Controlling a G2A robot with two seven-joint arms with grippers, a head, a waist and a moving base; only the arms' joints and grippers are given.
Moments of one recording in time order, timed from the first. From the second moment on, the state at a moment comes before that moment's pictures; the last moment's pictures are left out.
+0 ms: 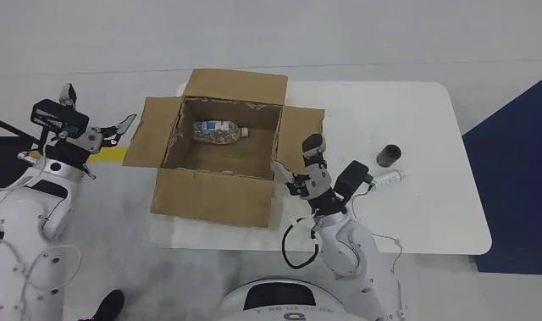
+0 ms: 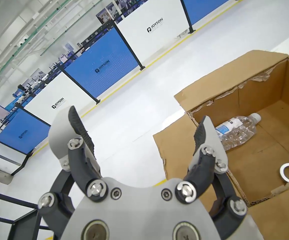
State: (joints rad) left arm 1.65 -1.10 -1.93 -1.92 1.50 -0.48 0.04; right arm -1.77 -1.54 1.25 -1.86 -1.22 -0.45 -0.35
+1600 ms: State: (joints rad) left arm 1.09 -1.08 -0.97 -1.70 2.08 -0.83 -0.86; right arm -1.77 -1.54 1.25 -1.86 -1.22 -0.45 -0.35
